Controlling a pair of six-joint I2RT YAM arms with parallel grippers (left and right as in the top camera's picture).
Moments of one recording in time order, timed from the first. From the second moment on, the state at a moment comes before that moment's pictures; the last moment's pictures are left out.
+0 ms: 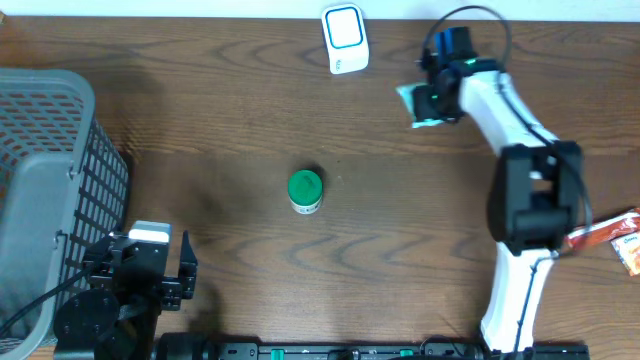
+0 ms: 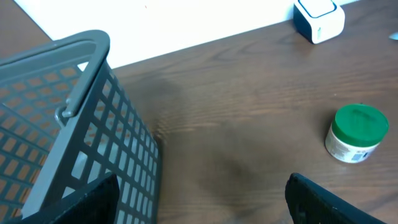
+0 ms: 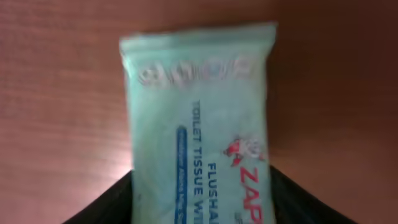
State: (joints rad) left arm 0.00 0.34 0.90 -0.98 -0.04 0.27; right arm 0.09 2.19 1.79 -0.83 -0.01 0.00
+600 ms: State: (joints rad) left arm 0.00 0.34 0.90 -0.98 -0.04 0.27; right arm -0.45 1.83 1.76 -1.07 0.10 0.05
